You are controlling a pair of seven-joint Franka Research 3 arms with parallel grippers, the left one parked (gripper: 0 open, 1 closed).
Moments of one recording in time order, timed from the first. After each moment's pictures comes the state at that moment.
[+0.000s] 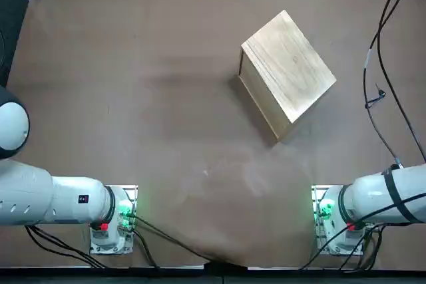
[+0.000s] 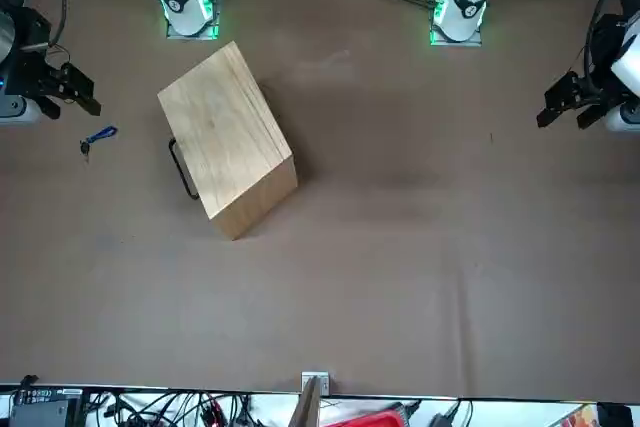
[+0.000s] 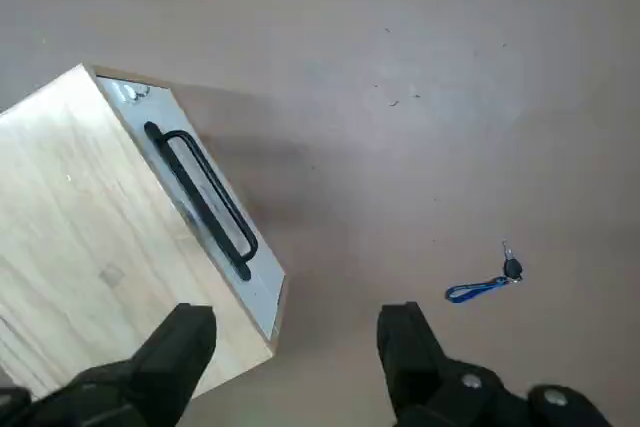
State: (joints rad) arm 0.00 0.01 0.02 -1.59 -0.01 1.56 -0.06
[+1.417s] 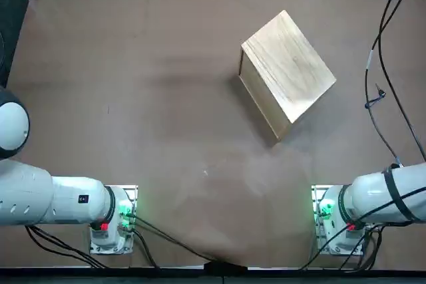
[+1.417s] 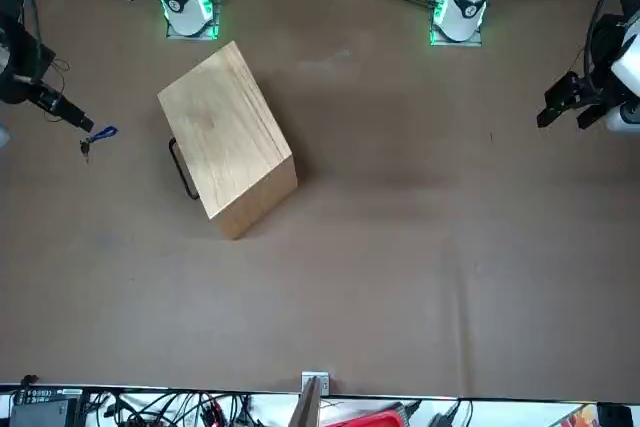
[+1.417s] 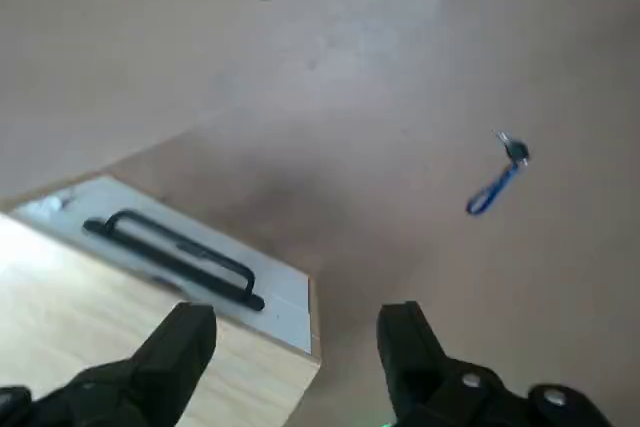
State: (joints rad) arm -0.03 0.03 0.01 -1.62 -0.02 1.56 0.40
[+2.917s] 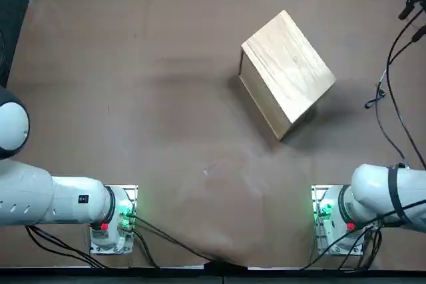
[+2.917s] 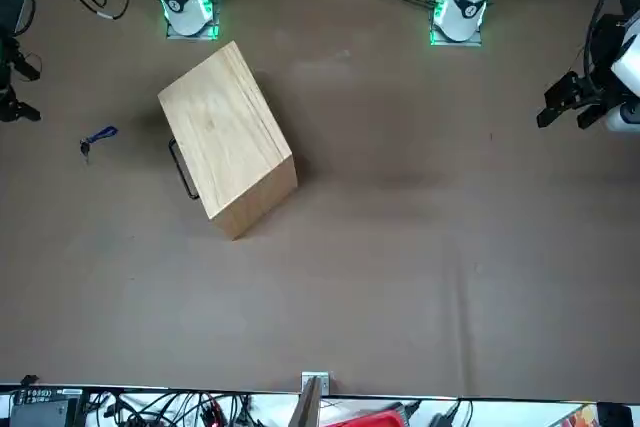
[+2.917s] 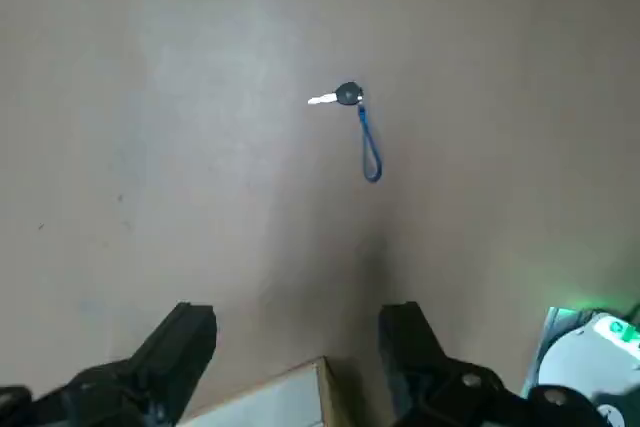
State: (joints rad) arm -0.36 -0.13 0.00 -1.98 -0.03 1.78 1.02
